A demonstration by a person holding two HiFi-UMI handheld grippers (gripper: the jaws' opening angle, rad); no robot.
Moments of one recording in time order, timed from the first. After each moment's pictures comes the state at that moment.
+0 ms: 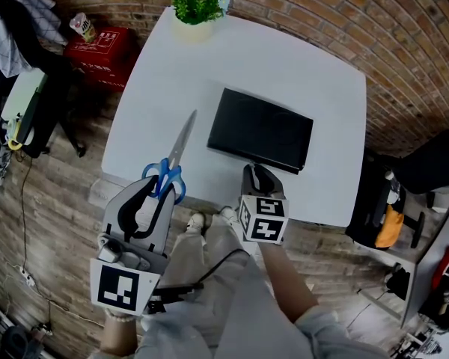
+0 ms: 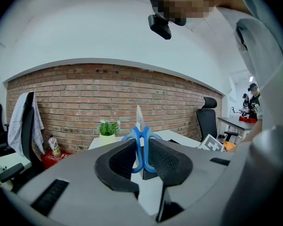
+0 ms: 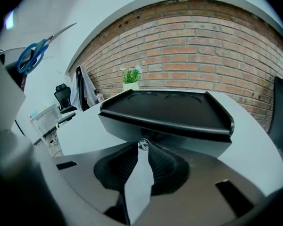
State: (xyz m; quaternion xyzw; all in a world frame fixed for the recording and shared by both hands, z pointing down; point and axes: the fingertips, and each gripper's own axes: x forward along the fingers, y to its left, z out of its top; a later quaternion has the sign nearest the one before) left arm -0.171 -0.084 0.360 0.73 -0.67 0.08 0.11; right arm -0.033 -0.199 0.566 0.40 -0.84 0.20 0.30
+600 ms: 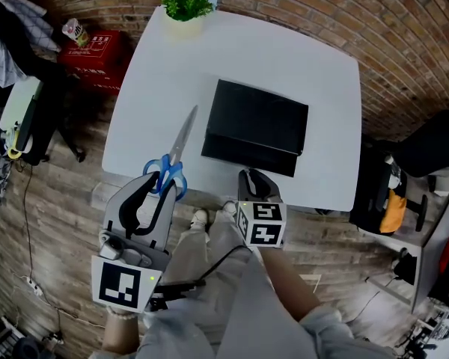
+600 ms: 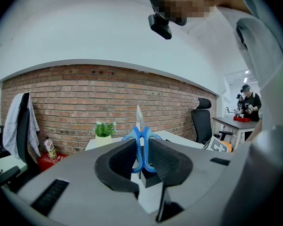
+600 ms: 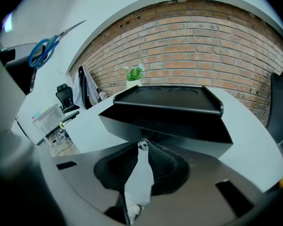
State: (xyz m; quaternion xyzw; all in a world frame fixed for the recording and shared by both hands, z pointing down) left arm -0.169 -0.074 0.356 0.75 -0.65 0.08 0.10; right arm -0.029 -0.156 0.567 0.39 -0.84 0.22 0.31
